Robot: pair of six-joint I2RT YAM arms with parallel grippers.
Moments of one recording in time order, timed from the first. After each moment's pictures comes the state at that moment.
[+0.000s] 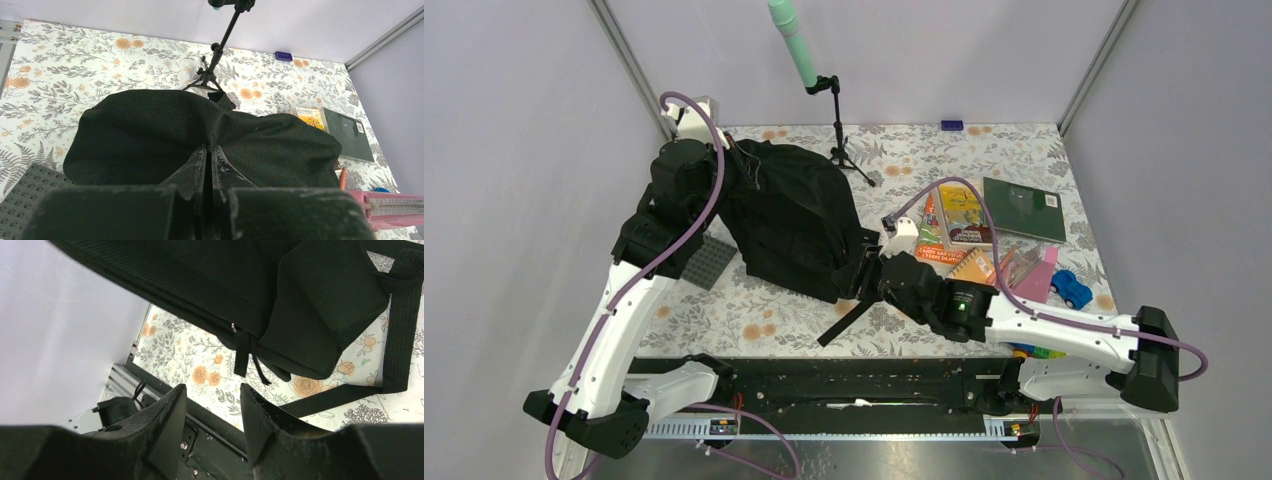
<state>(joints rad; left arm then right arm) -0.42 1.07 1.43 -0.60 -0.20 -0.39 1.20 1.15 0.91 -0.14 0.41 0.87</state>
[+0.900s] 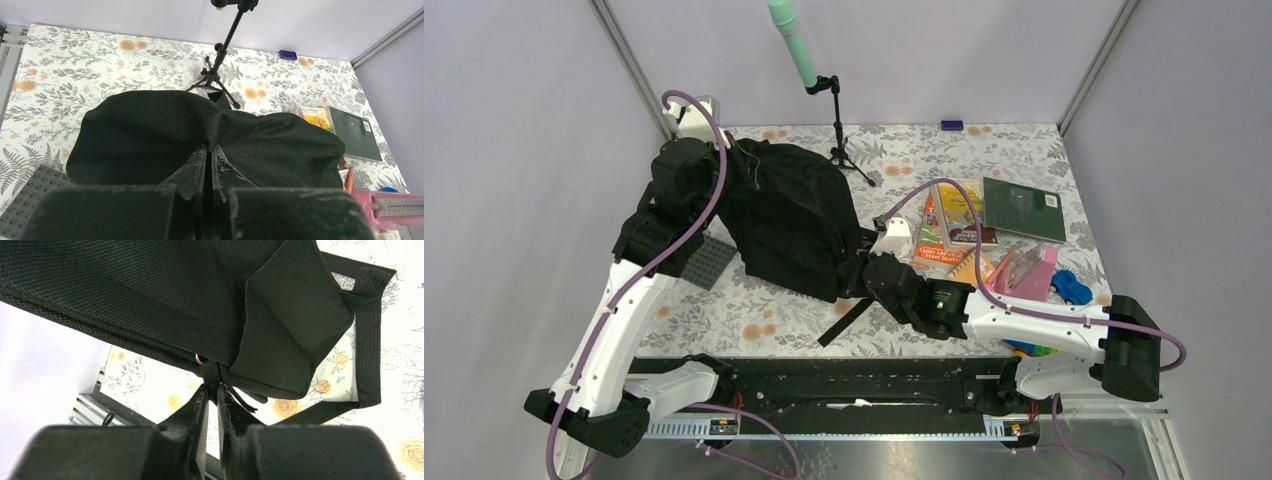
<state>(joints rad) -0.41 1.08 1.43 -0.60 -0.19 -0.36 1.20 1.29 0.91 -0.06 0.56 0.86</state>
